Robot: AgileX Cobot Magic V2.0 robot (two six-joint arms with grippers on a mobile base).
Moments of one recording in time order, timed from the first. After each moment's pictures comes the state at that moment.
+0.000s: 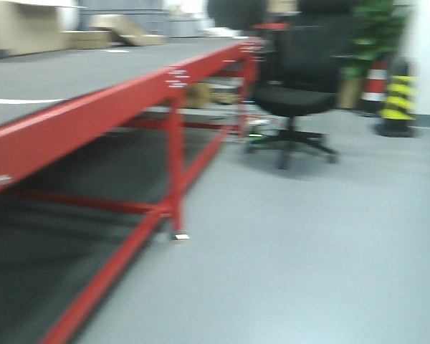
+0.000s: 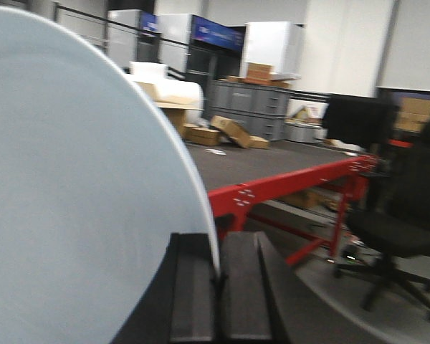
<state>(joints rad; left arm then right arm) -0.05 -0.02 0.03 -0.04 0.12 0.03 0.44 0.27 -0.46 -0.07 0.05 0.02</state>
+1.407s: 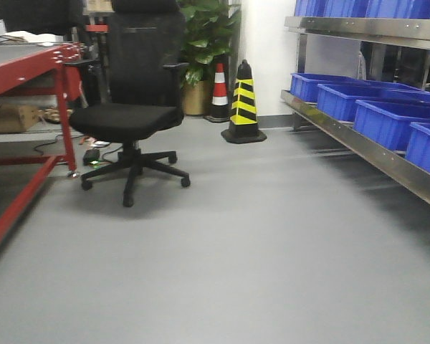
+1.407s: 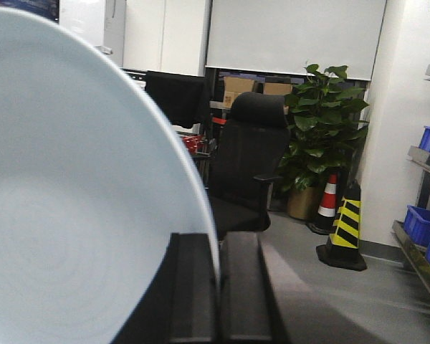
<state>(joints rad) -0.05 -0.02 0.03 -0.04 0.12 0.03 0.44 0.27 -0.46 -0.07 0.04 0.02</state>
